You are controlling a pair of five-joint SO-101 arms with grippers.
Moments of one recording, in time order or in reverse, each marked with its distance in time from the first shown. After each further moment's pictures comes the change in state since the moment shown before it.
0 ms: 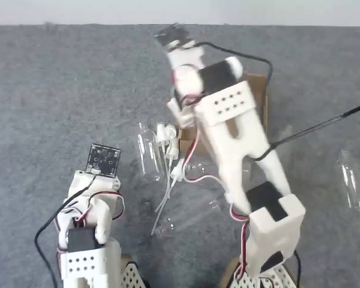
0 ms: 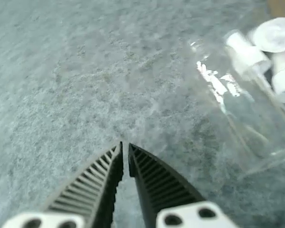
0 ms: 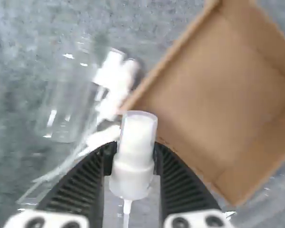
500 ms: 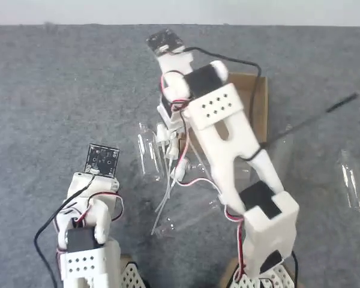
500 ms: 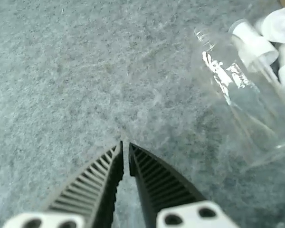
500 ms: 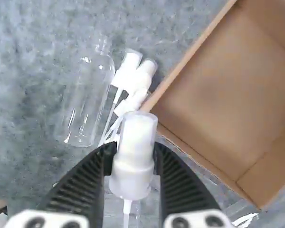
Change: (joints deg) left arm -0.9 0.0 0.0 1.6 0.0; right arm -3.4 2.2 0.0 -0.5 -5.7
